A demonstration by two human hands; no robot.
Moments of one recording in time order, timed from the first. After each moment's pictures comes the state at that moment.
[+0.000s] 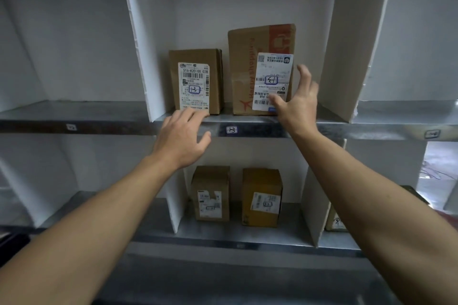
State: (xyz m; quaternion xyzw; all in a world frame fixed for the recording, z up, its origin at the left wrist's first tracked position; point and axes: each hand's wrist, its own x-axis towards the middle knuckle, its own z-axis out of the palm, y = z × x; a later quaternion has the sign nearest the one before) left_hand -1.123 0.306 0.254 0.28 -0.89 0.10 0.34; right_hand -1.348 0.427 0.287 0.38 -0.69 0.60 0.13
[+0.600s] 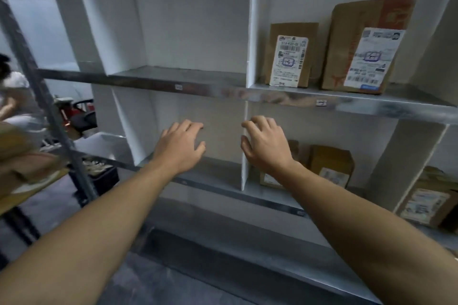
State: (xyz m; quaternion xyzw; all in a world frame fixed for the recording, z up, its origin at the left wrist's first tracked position) left_hand -0.897 0.297 0.189 0.45 -0.86 0.07 0.24; right_hand -1.114 0.372 0.179 0.67 -0.66 0.27 0.19
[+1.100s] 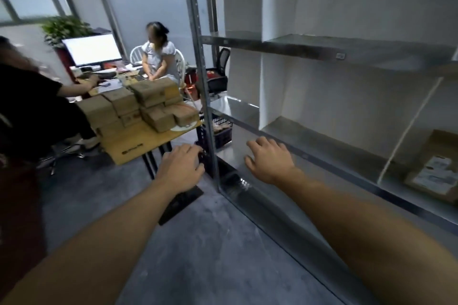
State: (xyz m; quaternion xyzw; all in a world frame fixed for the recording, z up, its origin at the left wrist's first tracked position) left_hand -0.557 0.369 0.105 0.69 -0.72 0.04 0.10; right_hand -0.798 0.332 0.102 0.82 -0.55 0.12 0.02
